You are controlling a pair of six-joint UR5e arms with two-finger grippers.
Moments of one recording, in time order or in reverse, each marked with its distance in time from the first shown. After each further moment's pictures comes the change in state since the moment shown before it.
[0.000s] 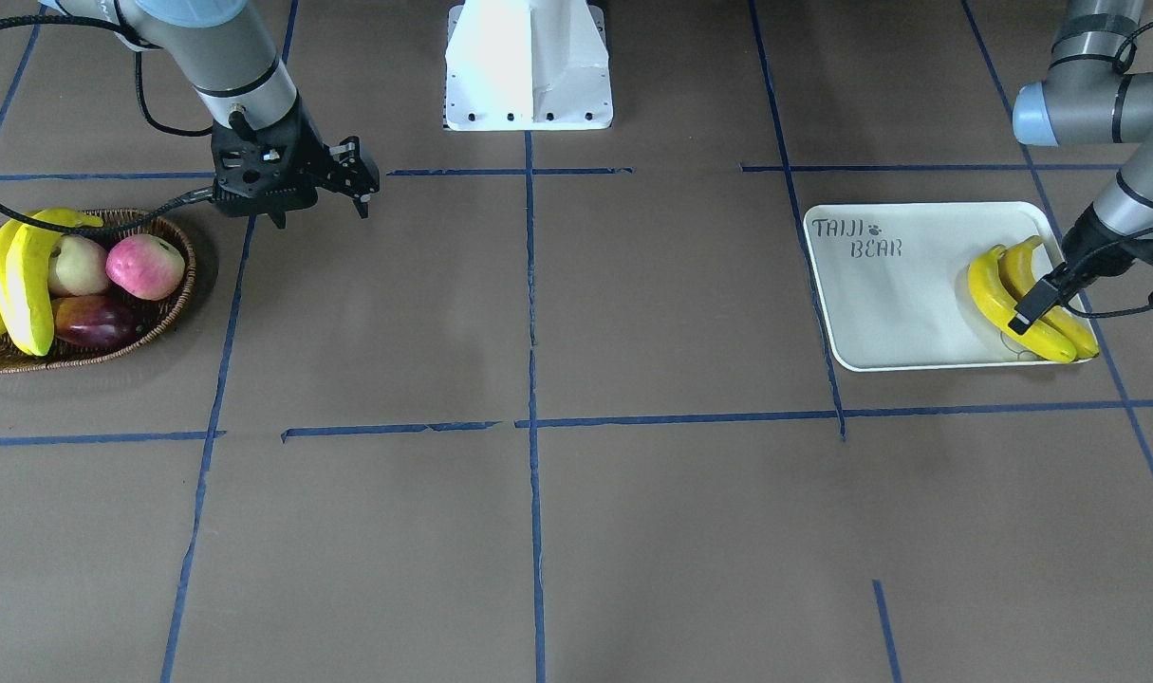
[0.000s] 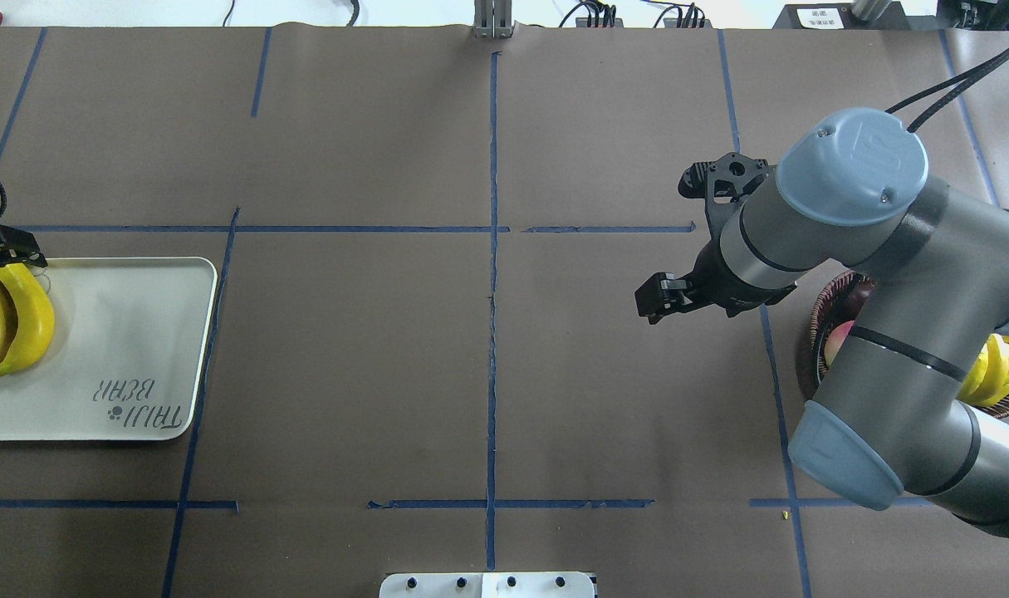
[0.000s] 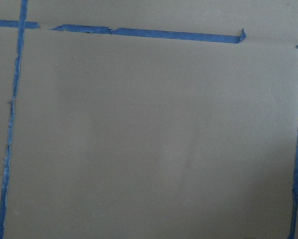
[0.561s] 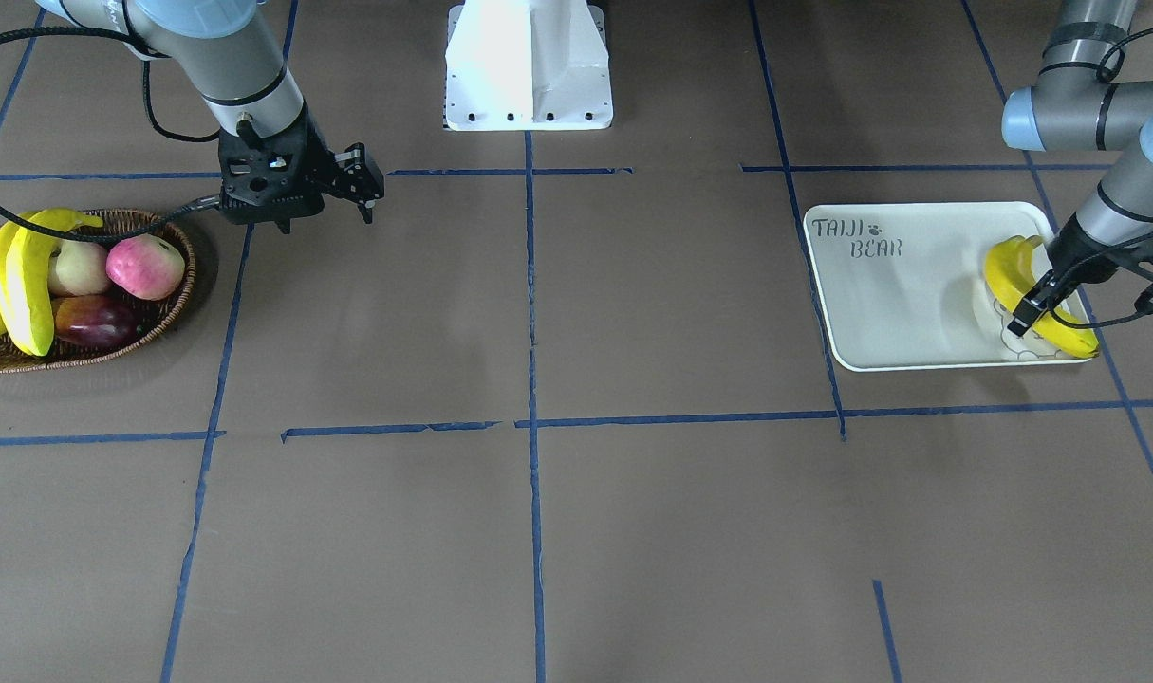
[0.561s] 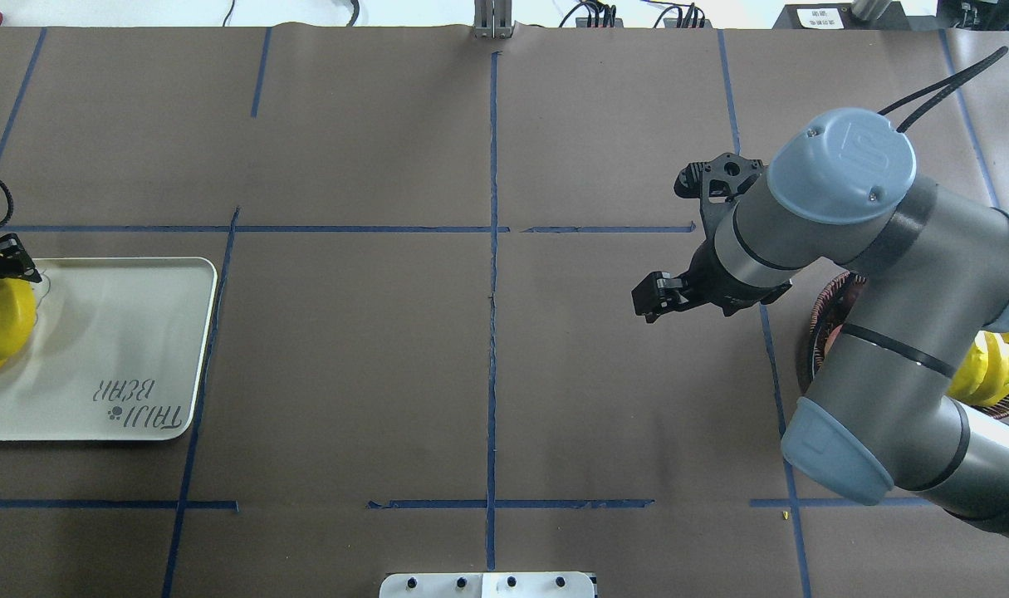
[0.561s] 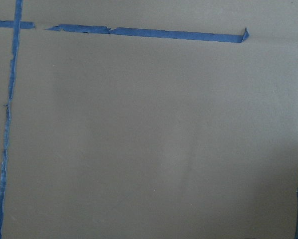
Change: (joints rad) left arm 0.060 -0.009 0.051 -0.010 0.086 -0.103; right arm -0.003 0.029 -0.025 0.002 -0.002 0.005
